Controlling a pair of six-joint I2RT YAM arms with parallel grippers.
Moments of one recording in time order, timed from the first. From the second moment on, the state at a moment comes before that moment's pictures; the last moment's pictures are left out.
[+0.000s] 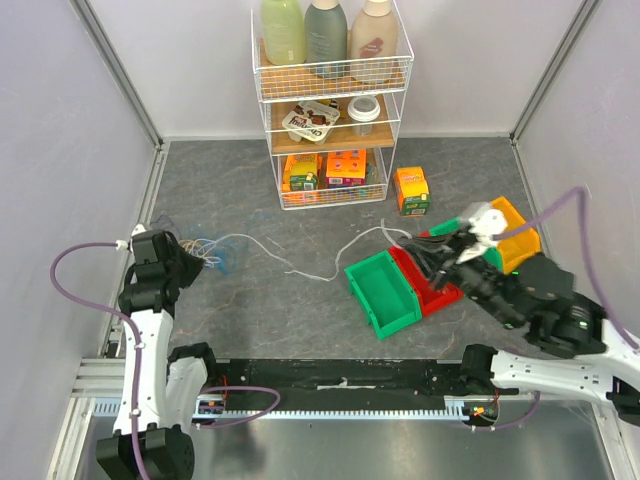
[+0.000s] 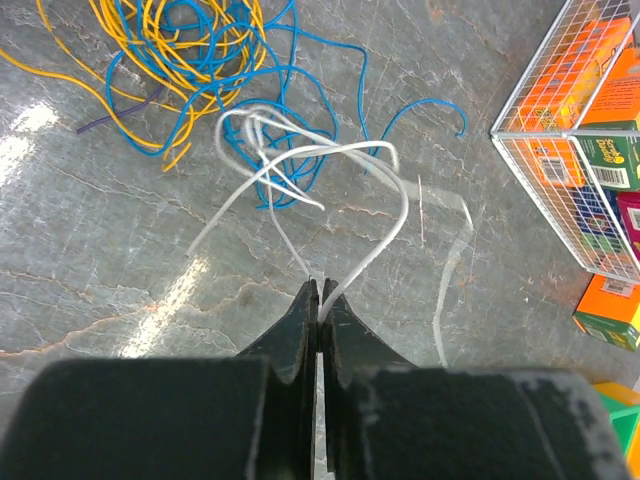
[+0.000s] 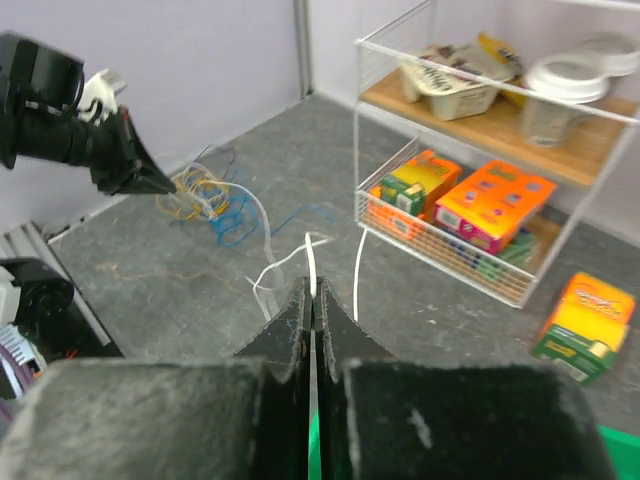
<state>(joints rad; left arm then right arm) 0.19 0.74 0.70 -0.70 0.04 -0.76 1.20 0.67 1.08 -0.37 0.40 0.04</state>
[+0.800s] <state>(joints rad) 0.23 0.83 0.68 -0.66 0.18 -0.70 1.20 0.42 1.18 -0.56 0.63 0.05</state>
